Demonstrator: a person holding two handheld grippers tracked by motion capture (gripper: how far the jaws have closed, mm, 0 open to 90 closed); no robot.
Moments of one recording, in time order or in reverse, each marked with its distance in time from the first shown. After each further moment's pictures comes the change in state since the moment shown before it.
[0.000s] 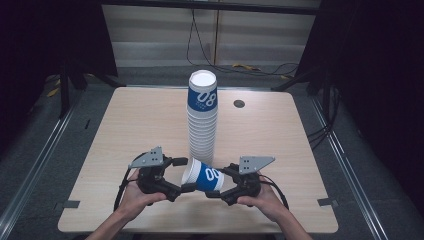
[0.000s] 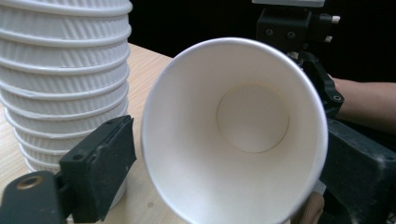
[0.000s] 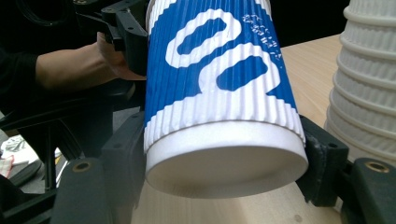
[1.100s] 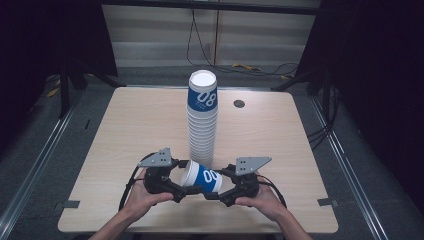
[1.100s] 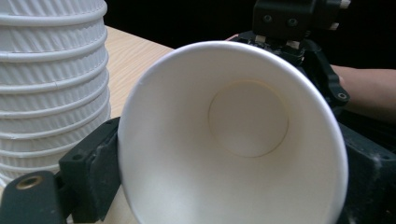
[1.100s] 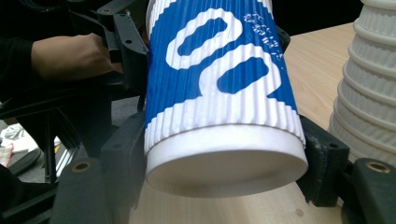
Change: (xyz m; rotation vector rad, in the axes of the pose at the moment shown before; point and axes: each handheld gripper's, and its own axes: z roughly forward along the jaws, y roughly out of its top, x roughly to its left) left arm 0.001 -0.001 0.014 0.047 -0.044 -0.007; right arm 0.001 0.000 0.004 0.050 0.002 -0.008
